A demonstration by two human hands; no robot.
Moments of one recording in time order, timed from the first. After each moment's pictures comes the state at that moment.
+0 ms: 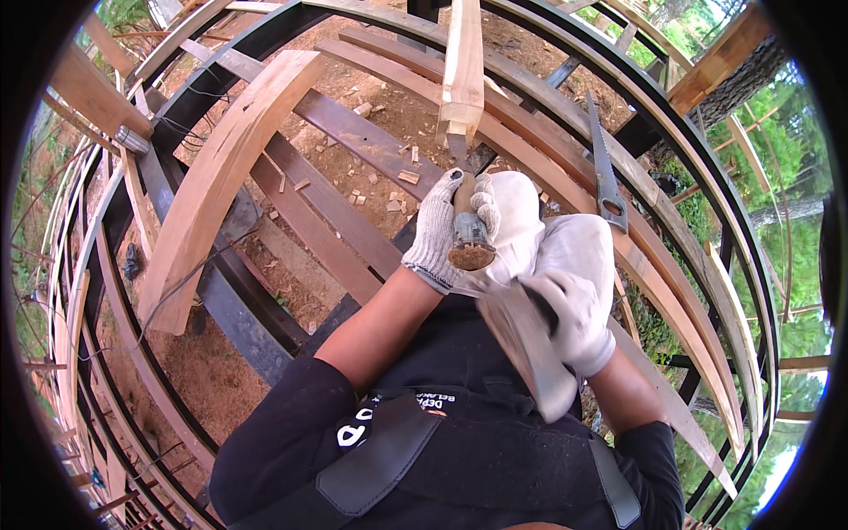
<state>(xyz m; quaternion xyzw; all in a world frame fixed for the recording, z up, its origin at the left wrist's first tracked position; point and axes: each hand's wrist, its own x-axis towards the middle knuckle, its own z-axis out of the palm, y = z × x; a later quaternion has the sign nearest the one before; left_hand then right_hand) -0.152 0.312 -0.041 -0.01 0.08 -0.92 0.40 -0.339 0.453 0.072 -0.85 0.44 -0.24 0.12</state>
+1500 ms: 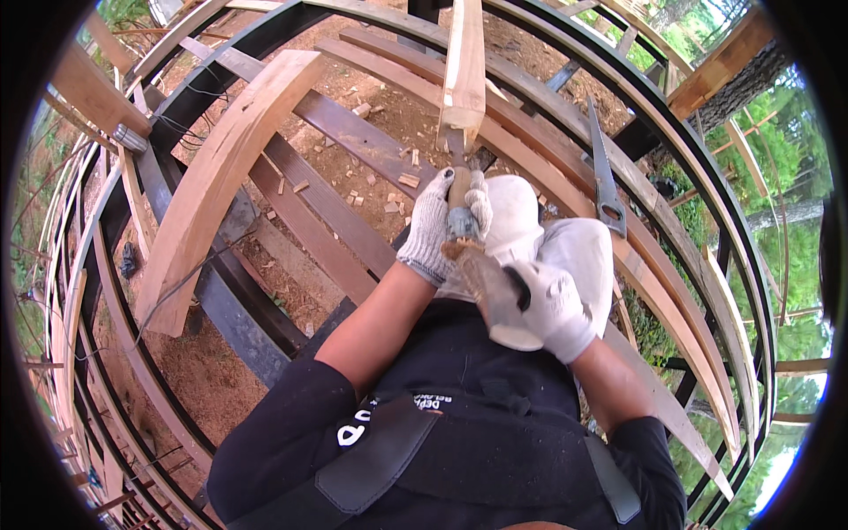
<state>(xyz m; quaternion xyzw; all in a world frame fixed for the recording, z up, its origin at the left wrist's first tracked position) -0.145 0.294 -0.055 -0.02 0.14 -0.91 0.38 -0.325 0.427 0.033 -0.81 0.53 -0.17 0.16</state>
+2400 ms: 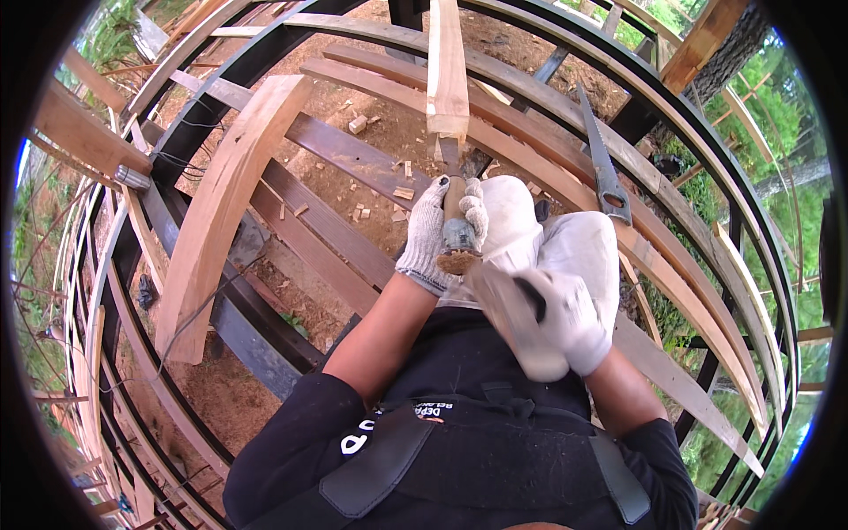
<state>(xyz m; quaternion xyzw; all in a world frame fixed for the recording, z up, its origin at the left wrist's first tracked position) -0.150 0.291 -0.041 0.01 0.14 -0.92 0.36 -0.332 0.440 0.061 -0.80 0.52 -0.25 0.17</state>
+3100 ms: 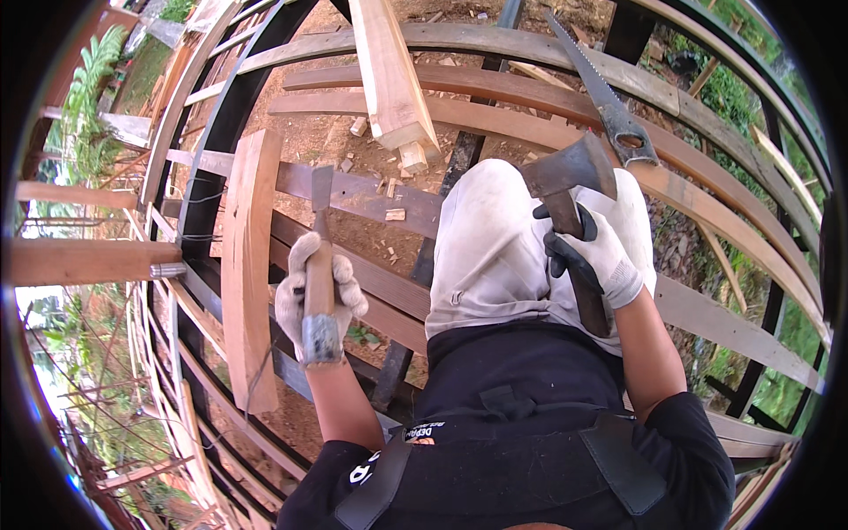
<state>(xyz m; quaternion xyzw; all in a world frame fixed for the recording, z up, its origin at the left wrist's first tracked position) -0.036 0.295 0.031 0.17 -0.28 -0.82 0.47 -0.428 0.371 -0.014 -0.33 0.52 -0.48 0.62</state>
